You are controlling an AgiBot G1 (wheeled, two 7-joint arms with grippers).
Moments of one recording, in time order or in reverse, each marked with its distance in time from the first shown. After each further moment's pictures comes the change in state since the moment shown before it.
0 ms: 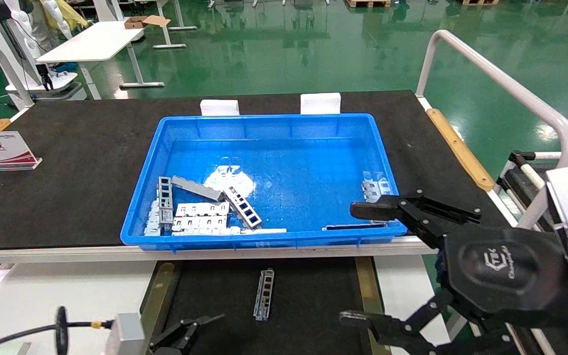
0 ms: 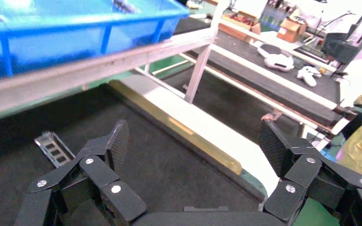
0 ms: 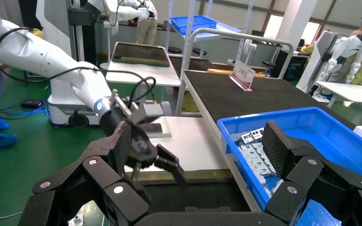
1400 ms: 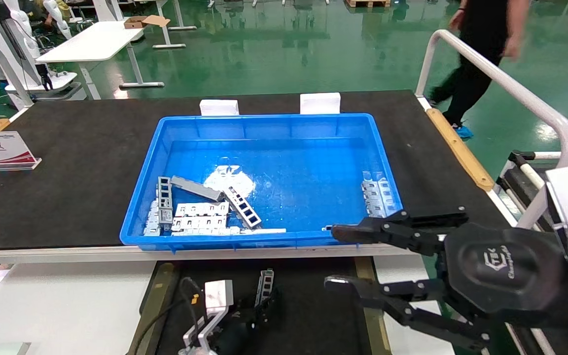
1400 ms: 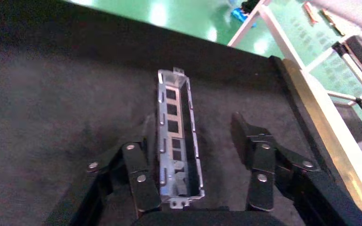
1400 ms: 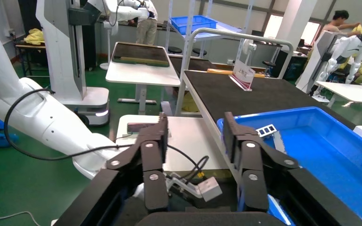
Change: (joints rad) left arm -0.207 0.582 0.279 0.292 0.137 -0.971 -0.211; right arm 0.000 0.000 0.000 0.000 0.000 0.000 0.000
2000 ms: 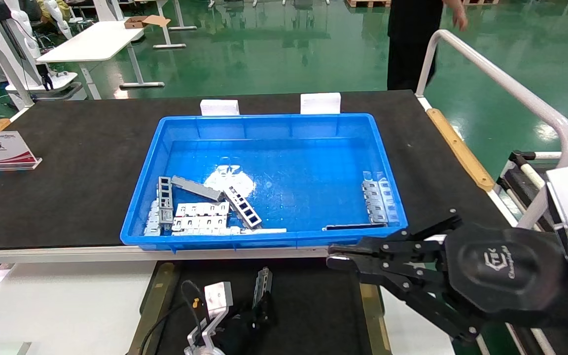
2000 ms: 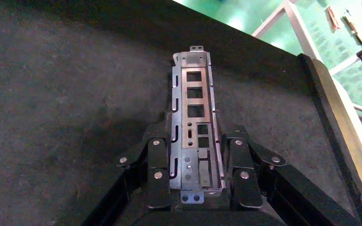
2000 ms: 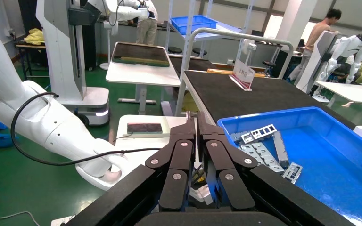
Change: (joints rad) left arm -0.055 0.078 0.036 0.103 -0.126 -0.090 0.040; right arm 0.000 0.000 0.000 0.000 0.000 0.000 0.000
